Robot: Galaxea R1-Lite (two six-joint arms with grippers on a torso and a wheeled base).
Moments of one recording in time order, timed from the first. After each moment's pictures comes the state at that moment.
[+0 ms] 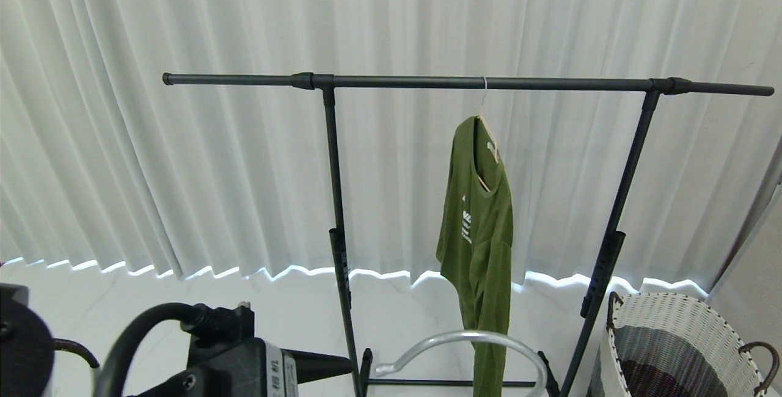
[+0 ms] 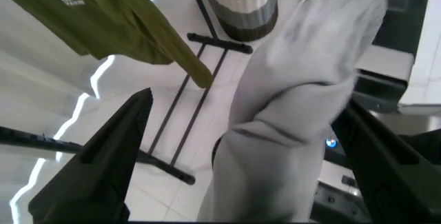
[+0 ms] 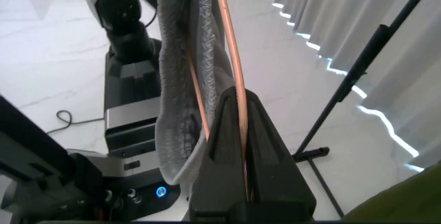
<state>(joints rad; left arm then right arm) -1.11 1.20 -0.69 0.06 -0.03 0.18 1.21 1.10 -0.18 -0.76 0.17 0.05</state>
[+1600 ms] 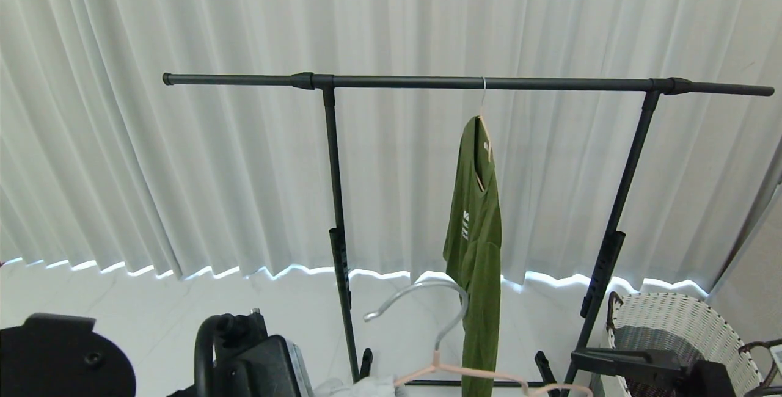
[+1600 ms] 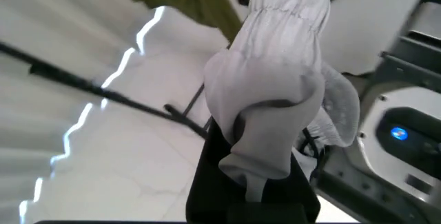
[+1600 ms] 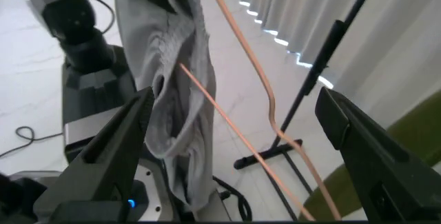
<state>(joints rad) -1.07 1.22 -0.62 0.06 0.17 0.18 1.07 1.13 -0.21 -0.75 0.16 0.02</state>
